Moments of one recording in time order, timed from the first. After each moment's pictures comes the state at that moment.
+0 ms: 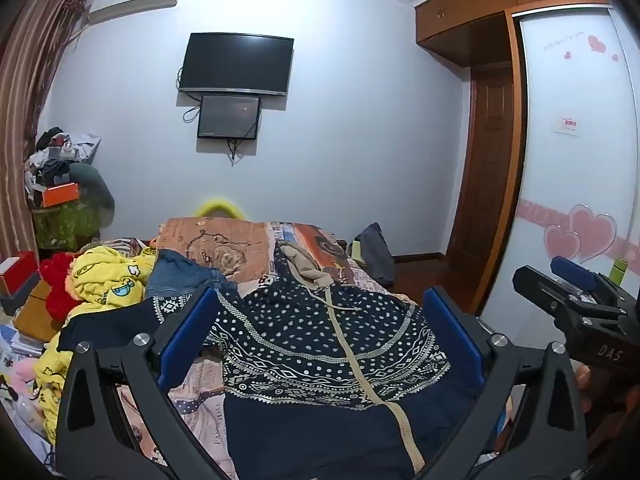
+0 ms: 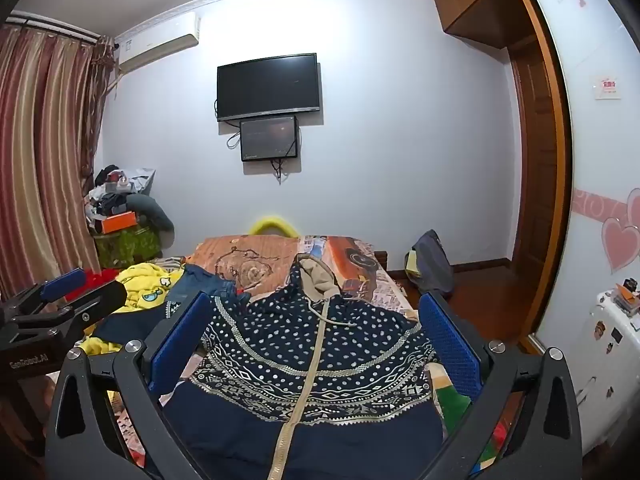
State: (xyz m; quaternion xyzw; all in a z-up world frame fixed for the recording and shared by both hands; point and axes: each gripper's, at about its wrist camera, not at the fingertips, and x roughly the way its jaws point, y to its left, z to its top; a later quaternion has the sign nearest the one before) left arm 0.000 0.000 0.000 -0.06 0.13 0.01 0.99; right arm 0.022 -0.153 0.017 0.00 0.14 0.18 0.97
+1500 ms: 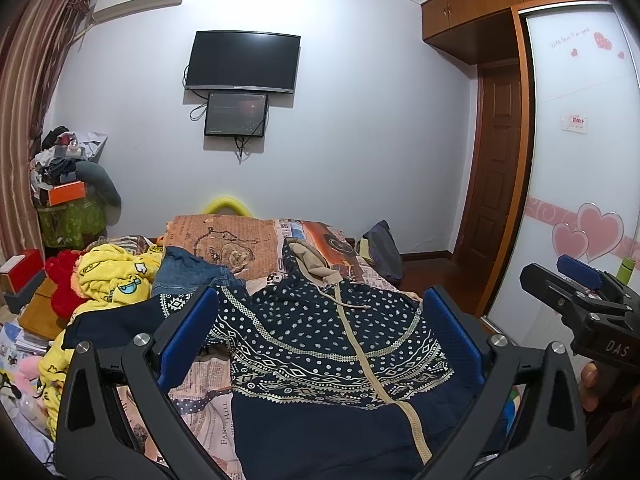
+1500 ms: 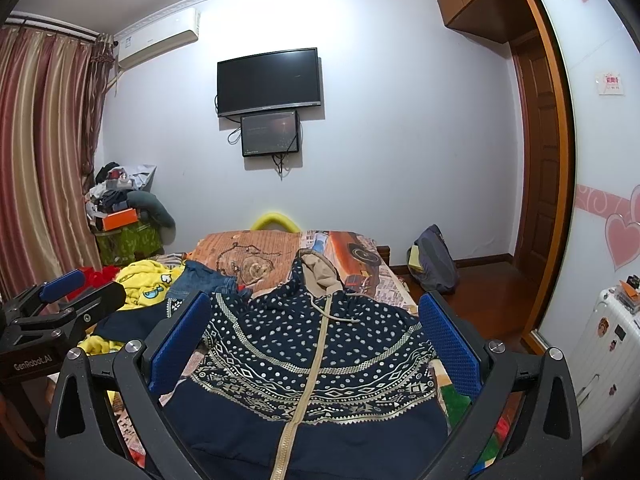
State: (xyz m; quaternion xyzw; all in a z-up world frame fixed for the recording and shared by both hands) left arm 0.005 0.006 -0.007 -0.06 0.14 0.02 0.99; right arm 0.028 -0.148 0.005 0.00 0.15 0.18 0.97
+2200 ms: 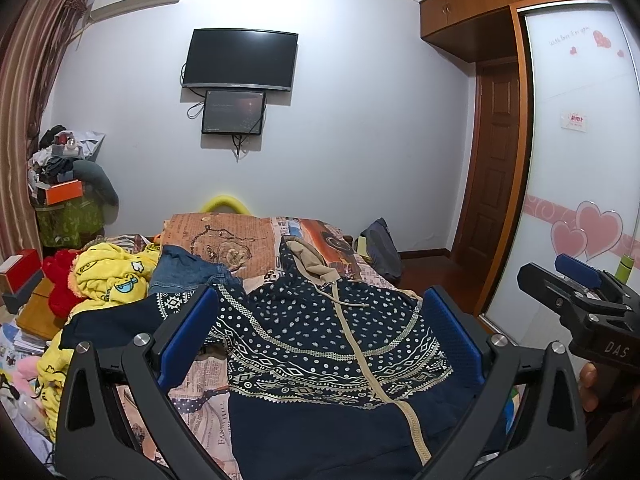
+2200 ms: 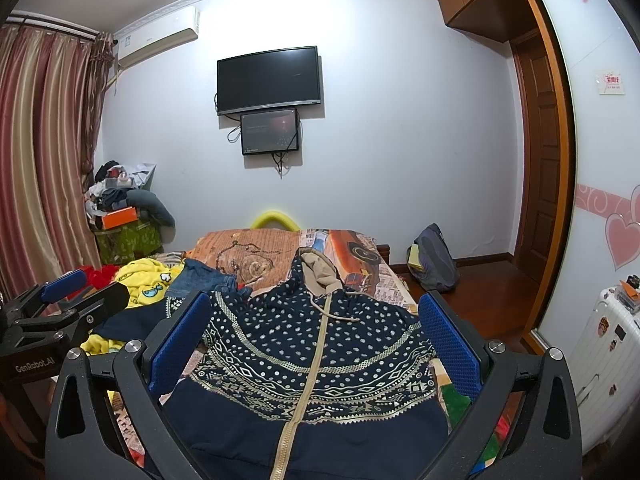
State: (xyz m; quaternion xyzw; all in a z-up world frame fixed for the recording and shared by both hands) left arm 0.006 0.006 -0.009 -0.06 0.14 0.02 0.99; right arm 0.030 -0.147 0.002 0.00 0.15 0.18 0.97
